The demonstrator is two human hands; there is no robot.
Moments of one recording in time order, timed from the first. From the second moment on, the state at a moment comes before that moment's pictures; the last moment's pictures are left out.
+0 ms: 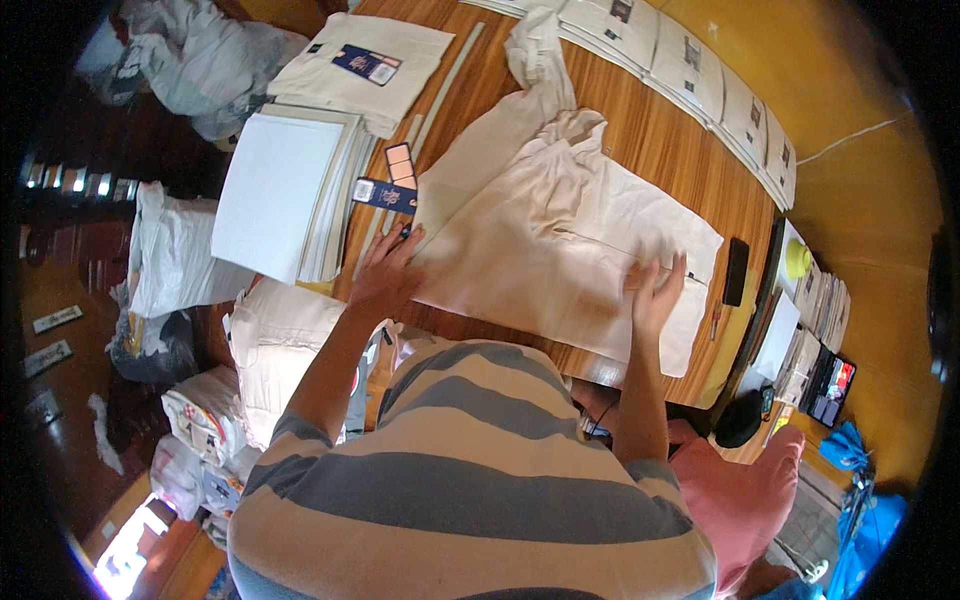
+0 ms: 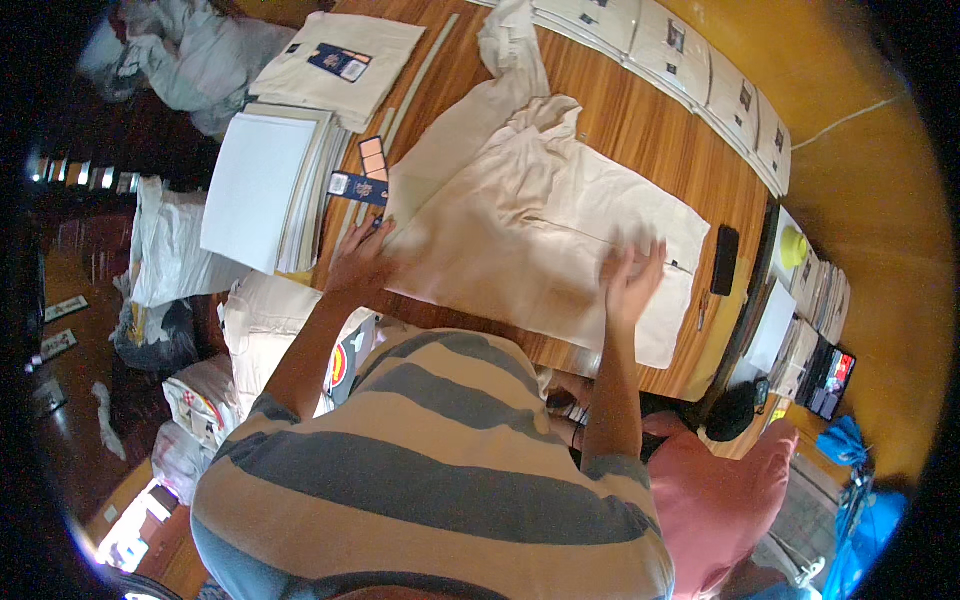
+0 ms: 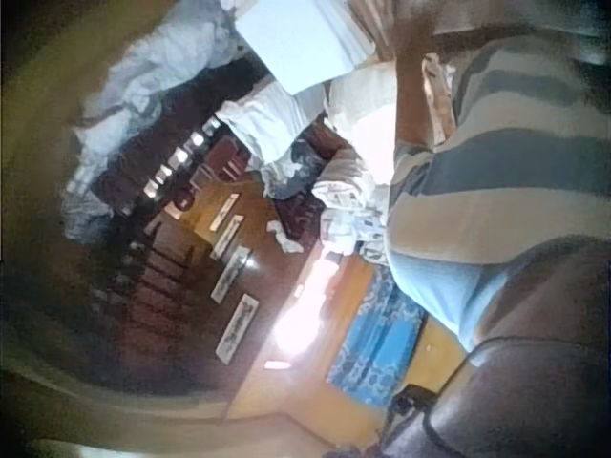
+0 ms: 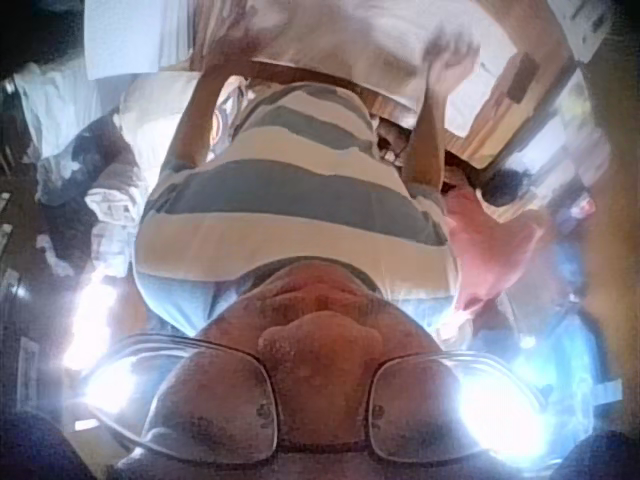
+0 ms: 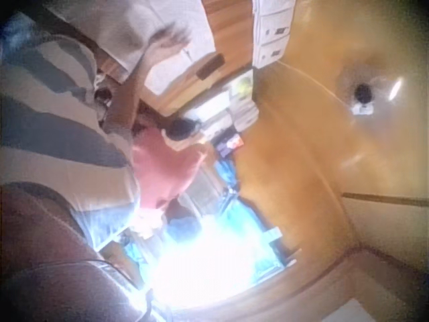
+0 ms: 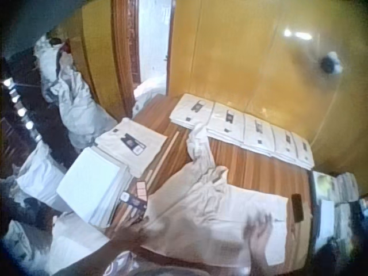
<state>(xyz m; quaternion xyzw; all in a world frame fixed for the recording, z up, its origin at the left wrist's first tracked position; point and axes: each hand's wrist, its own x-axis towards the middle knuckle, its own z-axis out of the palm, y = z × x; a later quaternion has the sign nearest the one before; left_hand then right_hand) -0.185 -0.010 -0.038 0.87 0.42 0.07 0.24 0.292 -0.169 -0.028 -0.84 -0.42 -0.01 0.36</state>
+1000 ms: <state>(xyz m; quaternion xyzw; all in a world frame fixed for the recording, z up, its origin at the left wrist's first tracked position) -0.128 0.022 0.000 0.85 0.44 0.06 0.29 0.371 0.156 0.003 -0.77 -0.55 0.33 0.02</state>
